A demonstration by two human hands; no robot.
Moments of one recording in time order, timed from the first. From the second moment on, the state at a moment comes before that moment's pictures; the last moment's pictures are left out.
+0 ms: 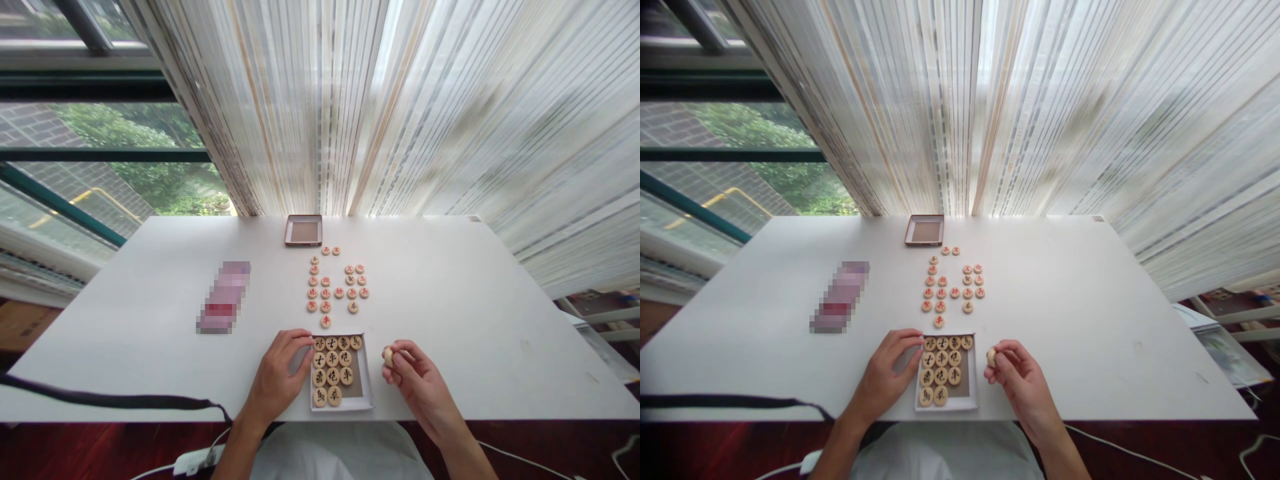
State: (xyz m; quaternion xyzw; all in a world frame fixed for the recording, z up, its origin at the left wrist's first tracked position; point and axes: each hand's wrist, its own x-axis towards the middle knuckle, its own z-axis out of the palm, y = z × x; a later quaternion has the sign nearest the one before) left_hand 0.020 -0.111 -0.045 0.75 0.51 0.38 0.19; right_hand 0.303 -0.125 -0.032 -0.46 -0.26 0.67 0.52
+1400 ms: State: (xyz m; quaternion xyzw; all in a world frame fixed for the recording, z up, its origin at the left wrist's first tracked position) left_hand 0.023 -0.109 -0.043 0.76 0.50 0.37 0.19; right_hand 0.289 -0.139 -0.002 -0.51 -0.68 0.46 0.26
